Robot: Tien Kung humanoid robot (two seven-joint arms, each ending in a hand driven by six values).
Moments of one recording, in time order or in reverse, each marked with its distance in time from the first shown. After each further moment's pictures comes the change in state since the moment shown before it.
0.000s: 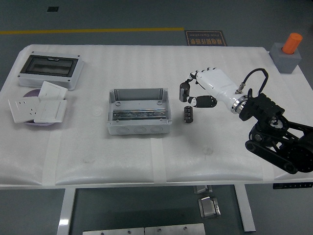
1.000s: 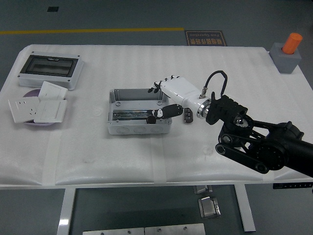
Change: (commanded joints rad) left arm -0.002 0.000 -0.008 -0.001 0.014 -0.007 0.008; right arm 0.061 0.143 -0.084 -0.037 0.037 0.087 -0.034
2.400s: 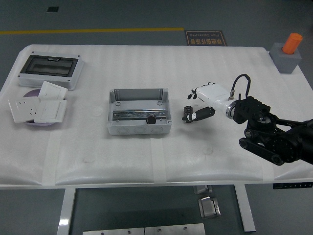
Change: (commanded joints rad) left arm -0.010 -0.002 0.018 -0.002 -0.020 0.001 -0.008; right arm 0.051 -0.067 -0.167 -0.265 0.106 0.006 0.044
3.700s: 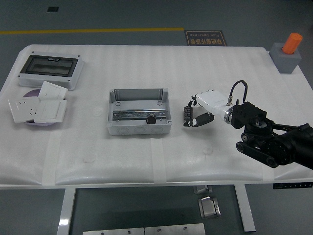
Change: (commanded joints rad) left arm -0.007 -0.001 0.046 -0.009 -0.042 0.006 -0.021; right arm -0.008 0.042 -0.046 -0.065 0.051 -0.023 0.017
